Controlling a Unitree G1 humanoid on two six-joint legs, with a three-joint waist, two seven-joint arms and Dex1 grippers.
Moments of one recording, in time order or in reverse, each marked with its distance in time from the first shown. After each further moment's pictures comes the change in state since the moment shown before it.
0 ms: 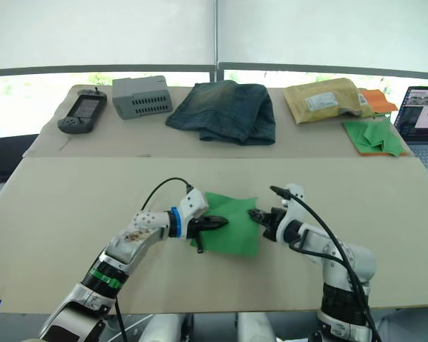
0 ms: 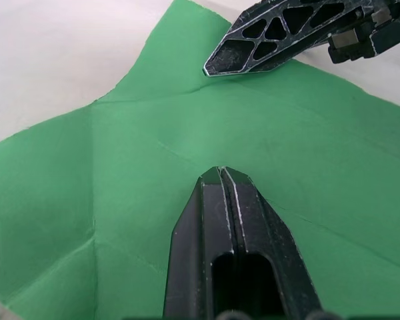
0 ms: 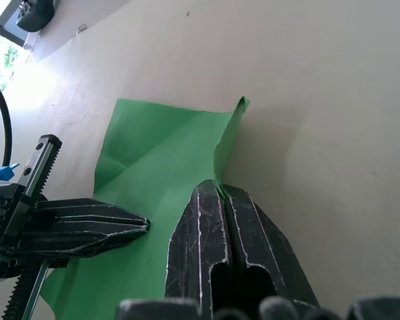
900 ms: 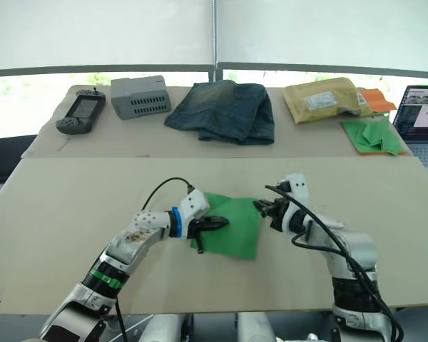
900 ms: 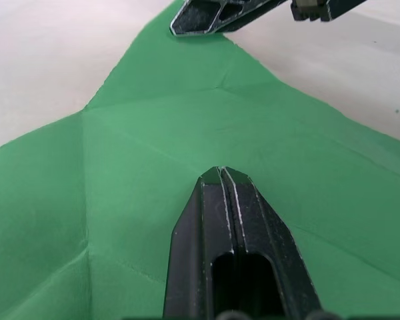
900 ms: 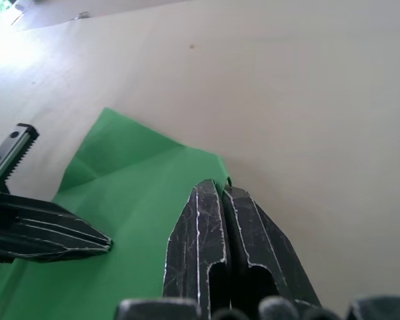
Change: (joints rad) left arm -0.007 -0.003 0.000 0.001 0.020 -0.001 -0.009; right arm -0.033 -0.199 0.200 0.046 -0.081 -0.278 0.143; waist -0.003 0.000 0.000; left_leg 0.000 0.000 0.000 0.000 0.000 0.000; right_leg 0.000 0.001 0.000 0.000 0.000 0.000
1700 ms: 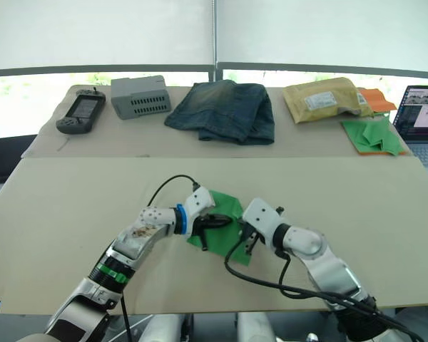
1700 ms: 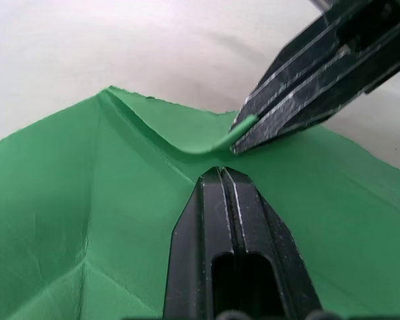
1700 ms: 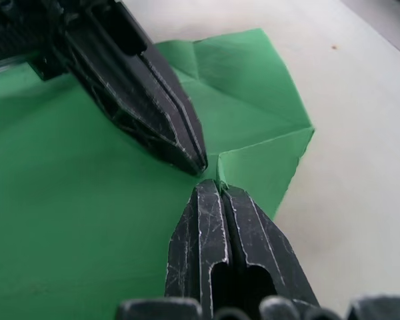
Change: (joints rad) left arm -0.039 -0.036 -0.002 0.036 0.020 0.021 0.001; right arm 0.132 -0.195 0.426 -0.107 -0.520 -0.533 0.065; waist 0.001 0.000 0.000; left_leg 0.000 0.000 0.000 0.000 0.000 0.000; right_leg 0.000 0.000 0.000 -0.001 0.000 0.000
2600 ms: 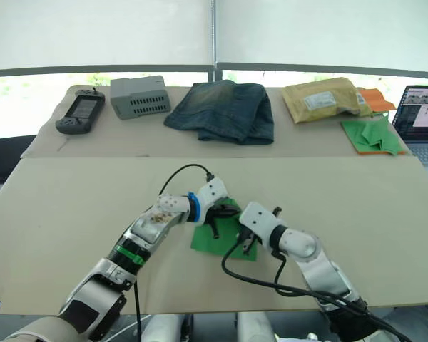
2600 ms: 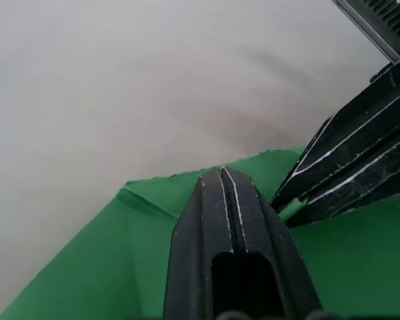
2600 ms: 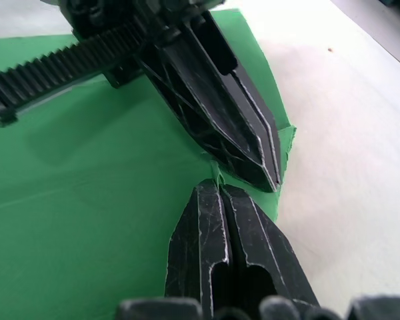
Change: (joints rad) left arm -0.171 -0.095 -0.052 0.205 0.106 -0.066 0.043; right arm 0.004 0.048 -0.011 0.043 -0.073 -0.058 0.017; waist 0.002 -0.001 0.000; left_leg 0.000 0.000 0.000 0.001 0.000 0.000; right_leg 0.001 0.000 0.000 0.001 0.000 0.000
